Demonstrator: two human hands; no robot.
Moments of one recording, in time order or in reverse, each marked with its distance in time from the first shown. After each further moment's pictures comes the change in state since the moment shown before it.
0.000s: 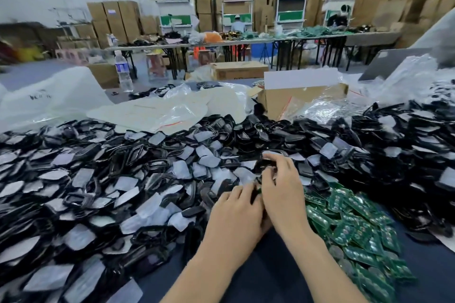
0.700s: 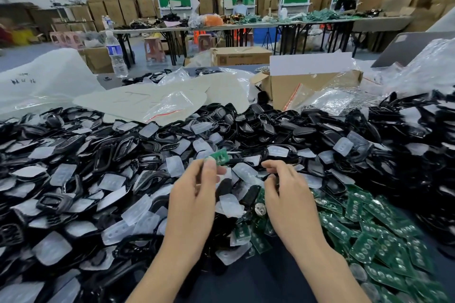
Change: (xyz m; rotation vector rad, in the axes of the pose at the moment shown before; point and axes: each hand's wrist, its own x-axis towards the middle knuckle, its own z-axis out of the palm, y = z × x) left_hand 0.008 -0.046 -0.011 -1.007 0.281 -0.751; right_hand 0.006 0.008 0.008 -0.318 -0.124 -0.064
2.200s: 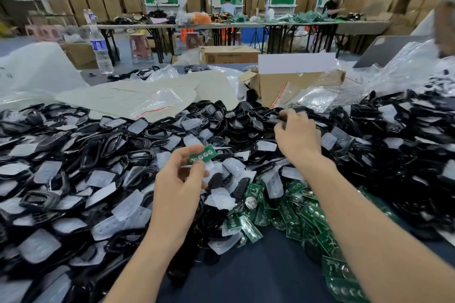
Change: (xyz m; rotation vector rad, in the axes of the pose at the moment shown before) left_hand 0.008 -0.008 -0.012 -0.200 -0.030 -0.043; right_hand 0.113 0.017 -0.034 -0.336 -0.003 0.186
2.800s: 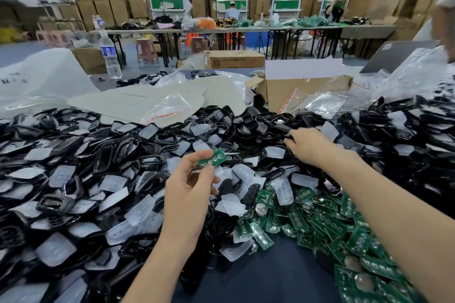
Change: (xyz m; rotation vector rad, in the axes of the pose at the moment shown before) left_hand 0.002 0.001 0.000 -0.155 0.027 -0.044; right_hand 0.043 0.029 0.007 -0.474 -0.314 -0.278
